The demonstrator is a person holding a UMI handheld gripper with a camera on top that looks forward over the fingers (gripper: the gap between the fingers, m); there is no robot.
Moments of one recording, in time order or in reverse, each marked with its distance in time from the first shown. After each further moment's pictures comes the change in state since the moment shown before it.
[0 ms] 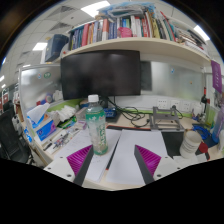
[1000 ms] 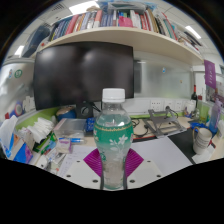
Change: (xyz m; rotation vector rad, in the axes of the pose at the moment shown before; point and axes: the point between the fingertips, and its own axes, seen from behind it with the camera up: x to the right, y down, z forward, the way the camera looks) arm -0.026 -0.032 0.150 0.068 0.307 0.095
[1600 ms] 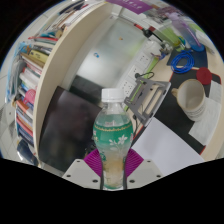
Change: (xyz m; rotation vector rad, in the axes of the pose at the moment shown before) arm 0.144 -0.088 -0.039 -0.166 -0.222 0.990
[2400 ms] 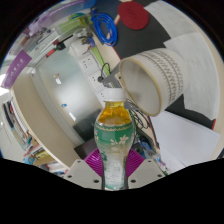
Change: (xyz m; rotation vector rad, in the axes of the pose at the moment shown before) arm 0.041 -0.100 -0.011 -0.108 -0.282 0.975
